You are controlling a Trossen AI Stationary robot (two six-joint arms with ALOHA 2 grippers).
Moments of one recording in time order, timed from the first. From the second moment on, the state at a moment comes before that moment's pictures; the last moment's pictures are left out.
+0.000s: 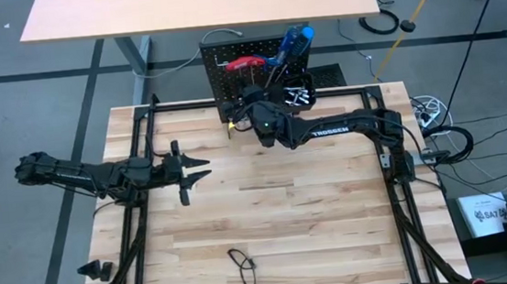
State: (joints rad) left arm -0.16 0.64 0.41 0.09 -0.32 0.01; right arm -0.17 2.01 1.57 0.58 1.04 0.00
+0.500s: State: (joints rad) left arm -0.16 0.65 0.41 0.09 -0.31 0.01; right arm -0.19 2.16 1.73 0.57 1.17 -0.10
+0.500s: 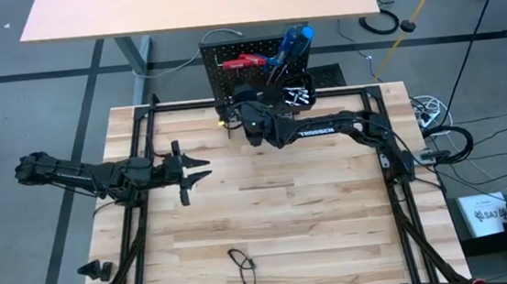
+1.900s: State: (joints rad) left arm -0.16 0.65 0.41 0.07 -0.26 -0.02; right arm -0.10 2.19 1.75 0.58 1.44 -0.51
